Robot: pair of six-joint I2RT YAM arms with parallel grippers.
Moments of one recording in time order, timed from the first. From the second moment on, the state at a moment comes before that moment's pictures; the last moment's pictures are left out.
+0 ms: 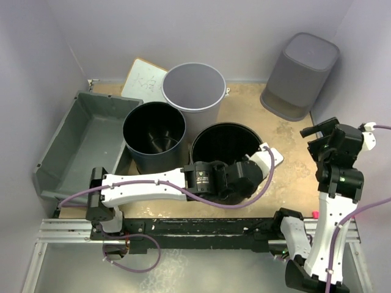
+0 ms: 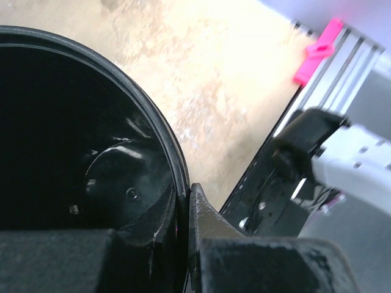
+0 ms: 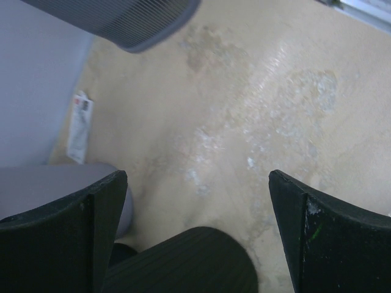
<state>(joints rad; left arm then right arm) -1.48 1.72 1.75 -0.62 -0.45 -0.30 -0.27 0.78 1.19 -1.00 0.19 0.81</state>
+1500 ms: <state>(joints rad) -1.17 1.53 1.10 0.12 -0.36 -0.71 -0.25 0.76 0.94 -0.78 -0.07 0.33</state>
